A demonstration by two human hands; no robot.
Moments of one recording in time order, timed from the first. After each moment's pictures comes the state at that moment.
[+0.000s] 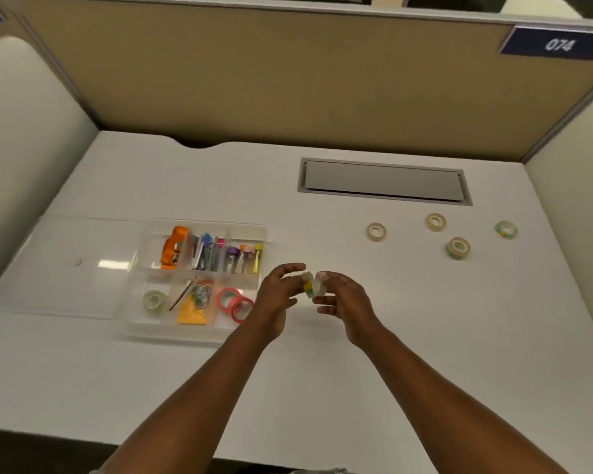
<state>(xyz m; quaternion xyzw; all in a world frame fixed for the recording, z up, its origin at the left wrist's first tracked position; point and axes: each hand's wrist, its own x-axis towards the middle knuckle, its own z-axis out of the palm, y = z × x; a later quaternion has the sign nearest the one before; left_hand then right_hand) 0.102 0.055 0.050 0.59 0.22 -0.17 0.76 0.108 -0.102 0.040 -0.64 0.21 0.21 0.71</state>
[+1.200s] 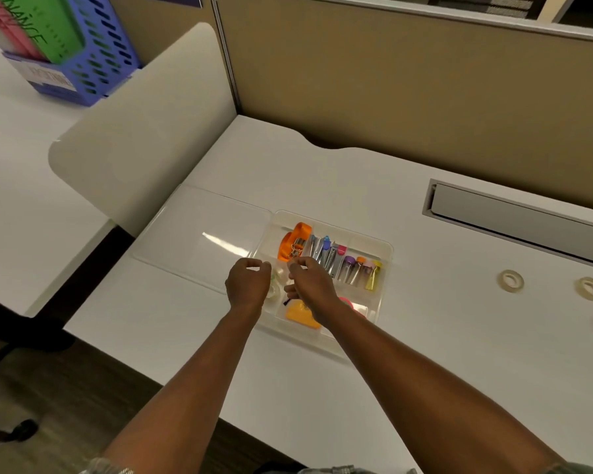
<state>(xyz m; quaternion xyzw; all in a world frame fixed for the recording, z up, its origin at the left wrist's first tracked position) 0.077 0.312 0.051 0.73 0.48 0.08 0.48 0.124 0.200 0.051 -0.75 0.06 0.31 0.58</state>
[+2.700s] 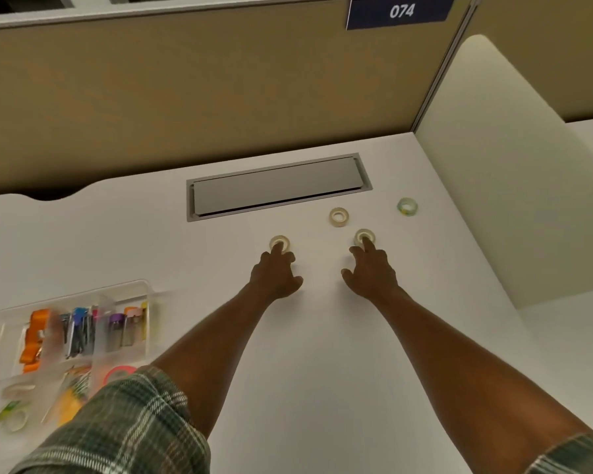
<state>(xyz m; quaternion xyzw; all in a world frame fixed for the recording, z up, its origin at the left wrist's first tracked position) 0.252 -0.129 0.005 0.95 -0.12 -0.24 0.13 0.199 -0.339 0.009 -0.96 0.15 0.17 0.16</state>
